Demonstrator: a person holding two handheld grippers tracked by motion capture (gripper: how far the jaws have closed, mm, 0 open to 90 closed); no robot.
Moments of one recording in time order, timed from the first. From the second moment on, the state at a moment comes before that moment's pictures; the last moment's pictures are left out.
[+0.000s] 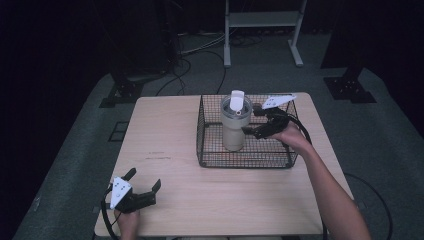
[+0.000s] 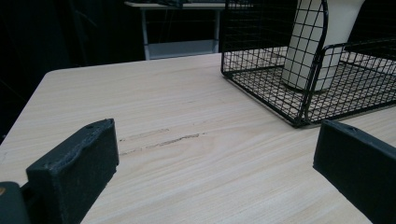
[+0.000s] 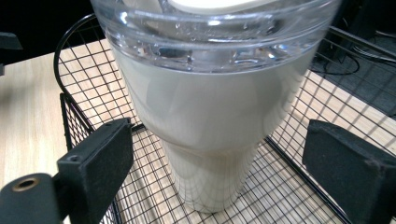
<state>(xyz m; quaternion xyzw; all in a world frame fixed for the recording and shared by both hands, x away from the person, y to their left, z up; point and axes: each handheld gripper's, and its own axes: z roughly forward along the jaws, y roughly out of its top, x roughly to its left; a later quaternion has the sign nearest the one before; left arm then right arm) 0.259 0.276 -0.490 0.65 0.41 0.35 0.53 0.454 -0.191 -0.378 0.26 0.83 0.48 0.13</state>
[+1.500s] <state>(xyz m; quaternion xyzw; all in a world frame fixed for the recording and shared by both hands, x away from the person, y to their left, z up) 0.259 0.275 -0.490 0.66 0.41 0.35 0.53 0.396 -0.220 -0.343 0.26 0.81 0.50 0.15</state>
